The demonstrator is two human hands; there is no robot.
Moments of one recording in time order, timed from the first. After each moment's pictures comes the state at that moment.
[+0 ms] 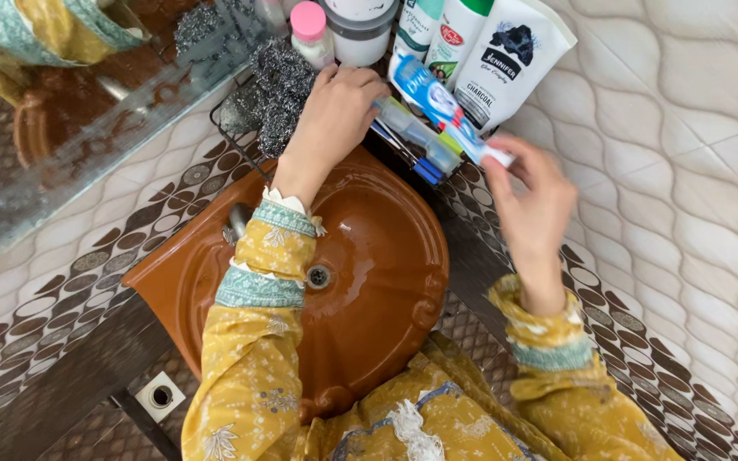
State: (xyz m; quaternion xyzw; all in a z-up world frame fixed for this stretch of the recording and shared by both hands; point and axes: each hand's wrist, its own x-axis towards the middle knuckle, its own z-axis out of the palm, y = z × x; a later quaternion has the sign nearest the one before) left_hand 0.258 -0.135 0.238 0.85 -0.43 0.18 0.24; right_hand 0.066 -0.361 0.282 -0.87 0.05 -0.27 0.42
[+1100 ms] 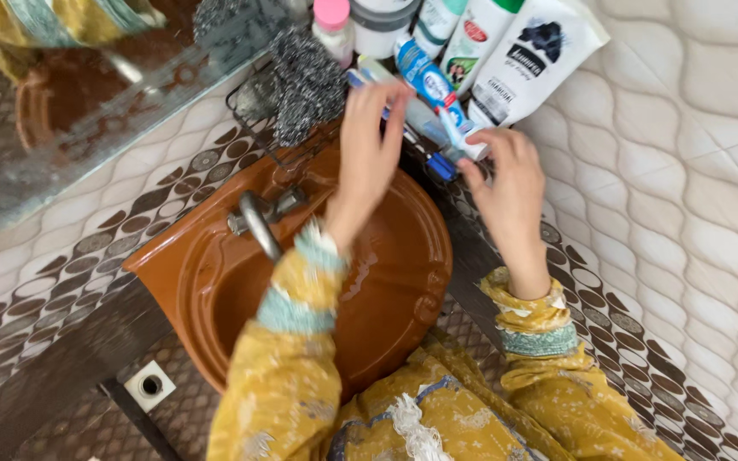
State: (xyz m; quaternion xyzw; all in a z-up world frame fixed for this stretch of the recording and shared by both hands) left_hand 0.188 -0.159 0.229 0.75 -0.23 0.24 0.56; right_hand 0.089 -0.336 0.269 -0.95 0.00 -0.23 0.23
